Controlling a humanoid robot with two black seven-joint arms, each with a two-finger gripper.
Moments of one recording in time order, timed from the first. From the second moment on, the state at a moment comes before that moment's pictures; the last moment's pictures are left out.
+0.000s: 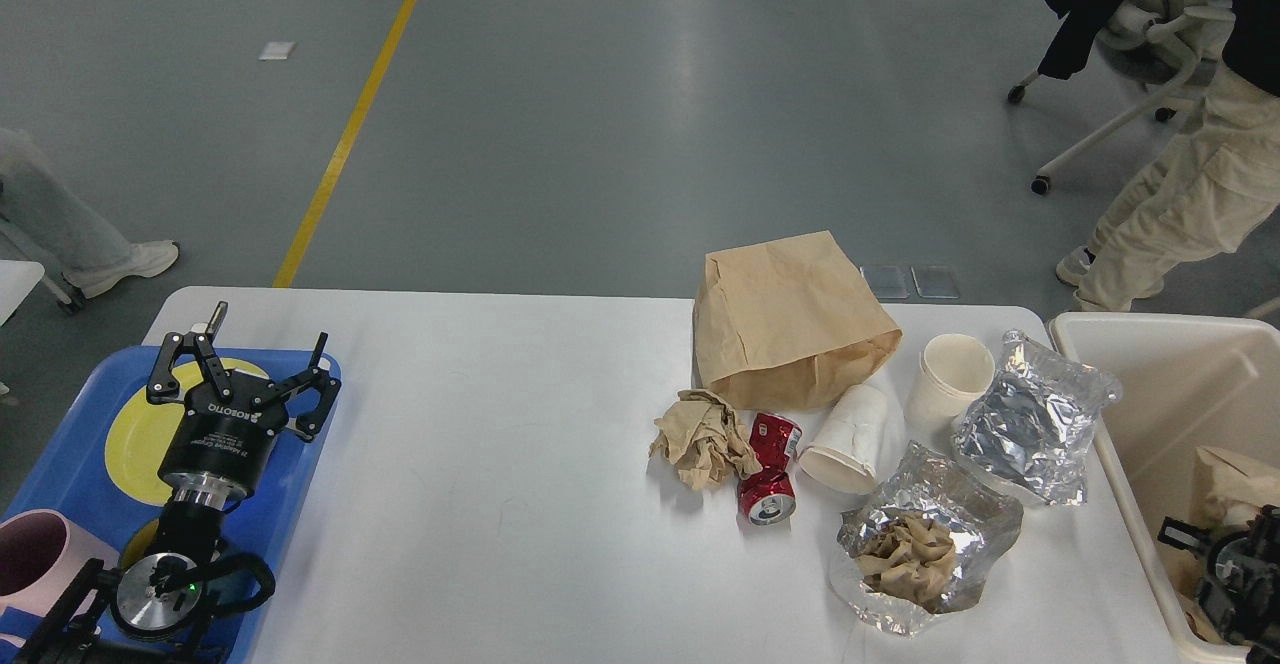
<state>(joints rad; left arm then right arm) -0.23 0.12 -1.59 -0.76 0.17 -0.69 -0.04 0.55 -0.37 -0.80 0.08 -0.29 0.03 -0.06</state>
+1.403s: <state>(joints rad) -0.23 0.12 -1.59 -0.76 0.17 -0.69 -0.04 1.31 -0.72 -1.13 0.80 -0.43 0.26 -0.19</state>
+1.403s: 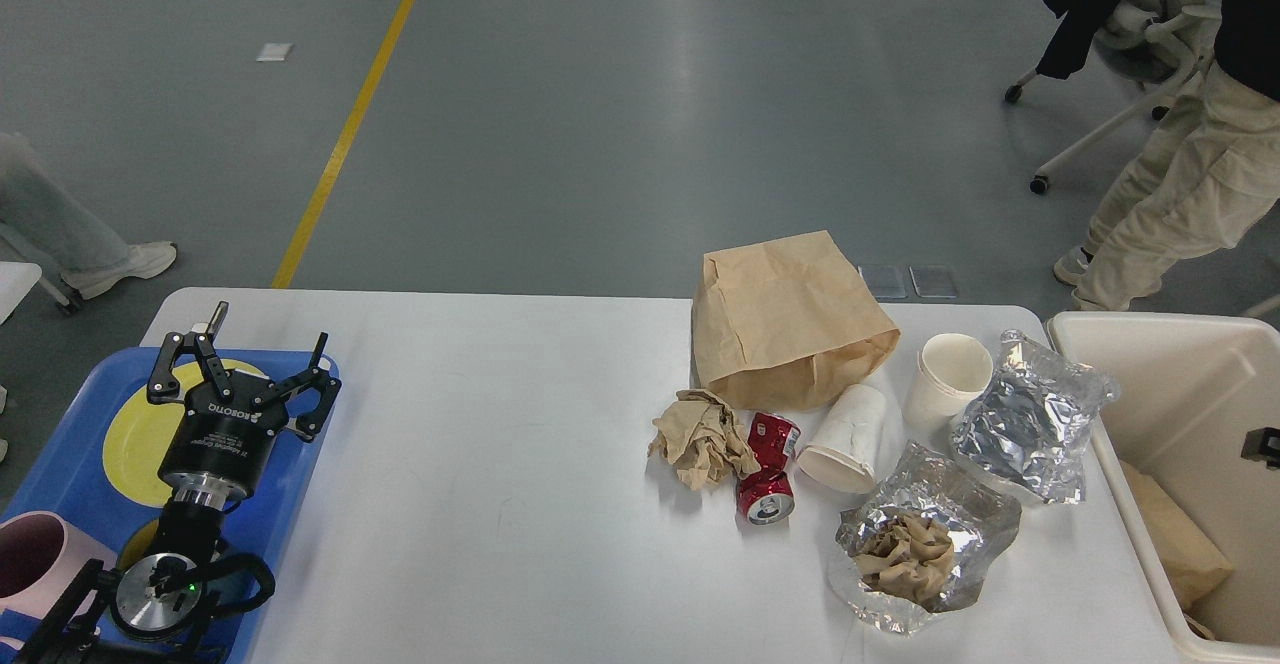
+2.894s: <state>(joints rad) -0.23 0.12 -1.59 -0.76 0.17 -0.69 -0.04 1.88 -0.23 -1.11 1.47 -0.22 0.42 -0.19</state>
